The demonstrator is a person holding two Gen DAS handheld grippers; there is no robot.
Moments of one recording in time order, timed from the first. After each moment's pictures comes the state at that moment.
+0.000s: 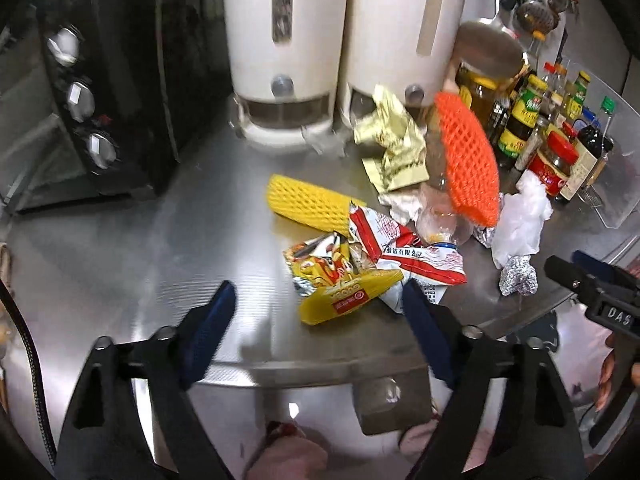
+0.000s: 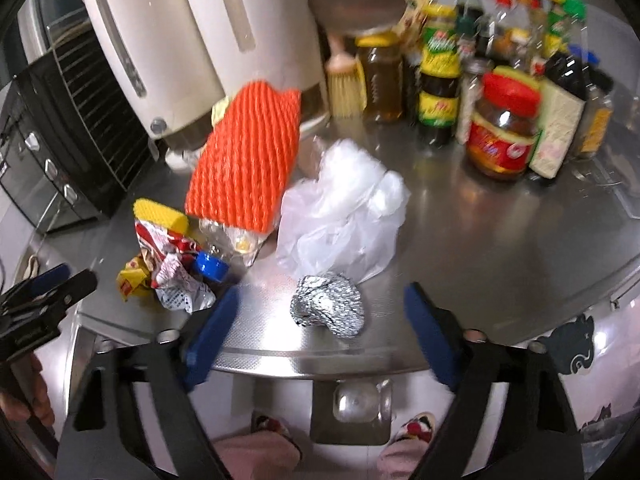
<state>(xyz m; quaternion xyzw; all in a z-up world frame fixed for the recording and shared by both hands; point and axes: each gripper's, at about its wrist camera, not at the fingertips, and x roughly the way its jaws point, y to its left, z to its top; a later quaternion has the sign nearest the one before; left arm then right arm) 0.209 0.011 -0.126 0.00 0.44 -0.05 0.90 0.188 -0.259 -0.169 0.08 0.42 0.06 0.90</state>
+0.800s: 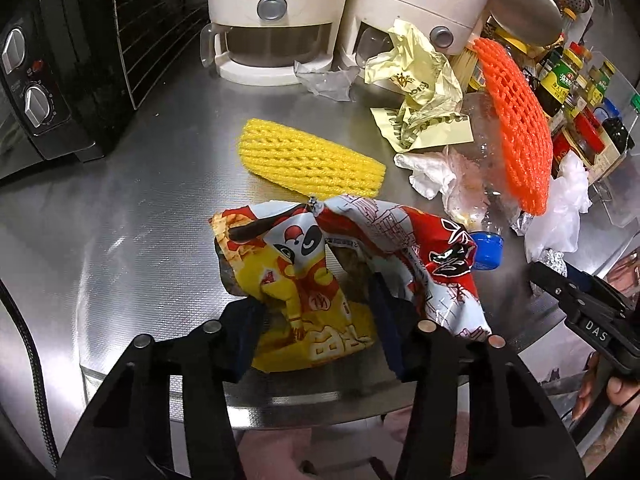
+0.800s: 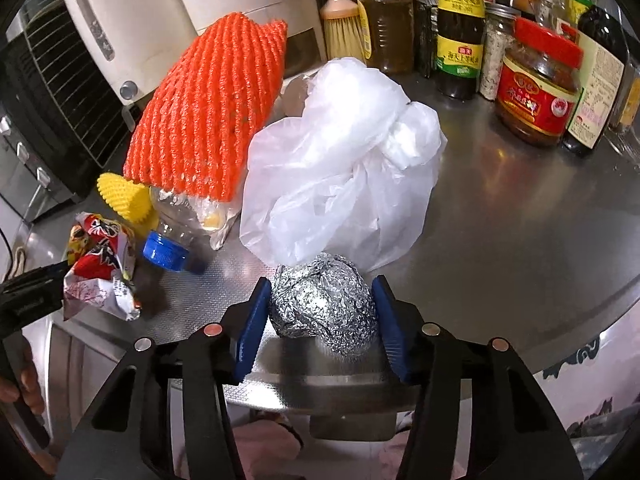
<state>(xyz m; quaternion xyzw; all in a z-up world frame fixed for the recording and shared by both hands) 0.258 0.010 -0.181 -0.03 0.50 -0.07 0.86 0.219 -0.255 -0.219 0.08 0.45 0.05 0.89</state>
